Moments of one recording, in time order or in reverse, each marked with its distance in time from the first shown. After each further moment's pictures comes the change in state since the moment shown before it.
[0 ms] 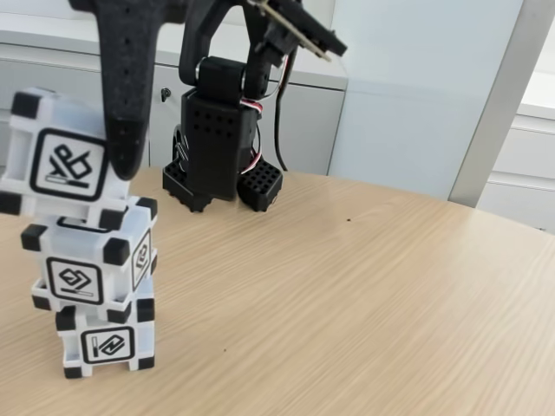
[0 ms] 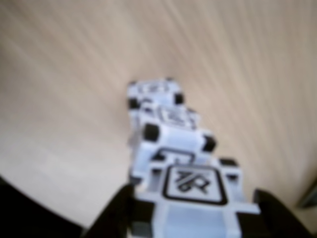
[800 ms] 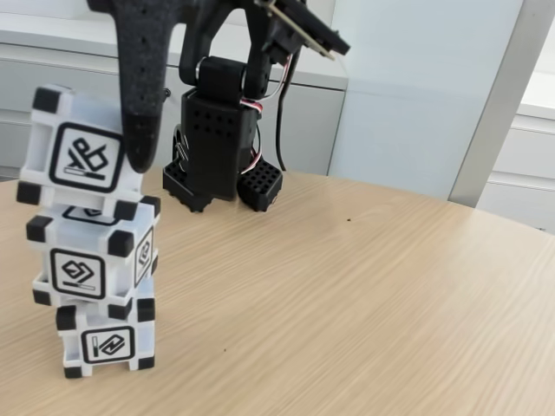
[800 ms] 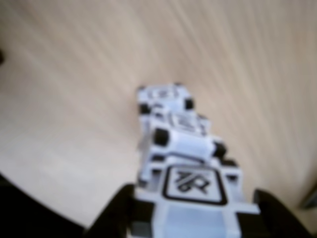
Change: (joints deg) arm 0.0 4.9 5.2 0.0 0.2
